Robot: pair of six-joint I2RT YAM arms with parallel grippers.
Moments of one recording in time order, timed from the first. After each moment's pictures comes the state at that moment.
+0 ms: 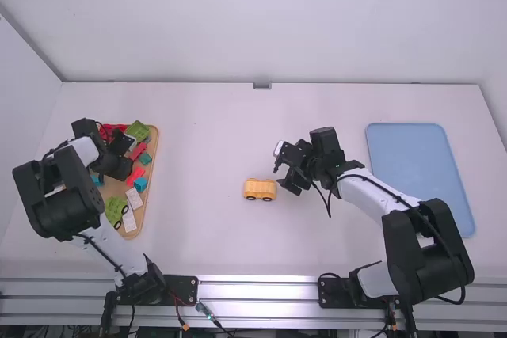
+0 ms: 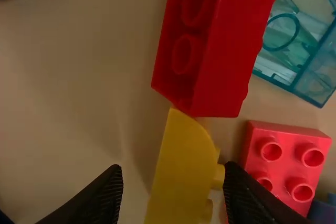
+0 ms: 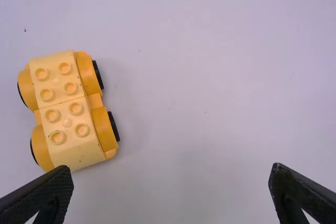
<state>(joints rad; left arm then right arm) 0.55 1.91 1.12 -0.51 0.07 0.83 0.35 1.54 0.74 -0.13 -0.41 -0.79</state>
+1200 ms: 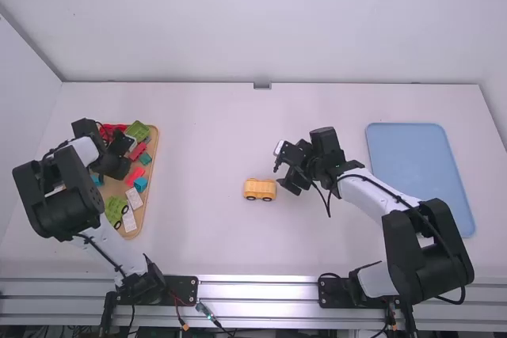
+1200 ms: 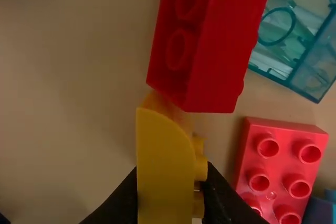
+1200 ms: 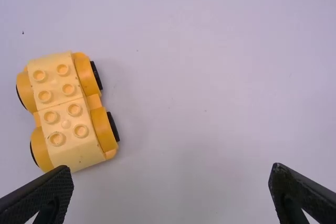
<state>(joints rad) 0.55 1.91 1.12 -0.51 0.07 0.83 0.34 1.54 0.74 -0.13 -0.41 -0.76</state>
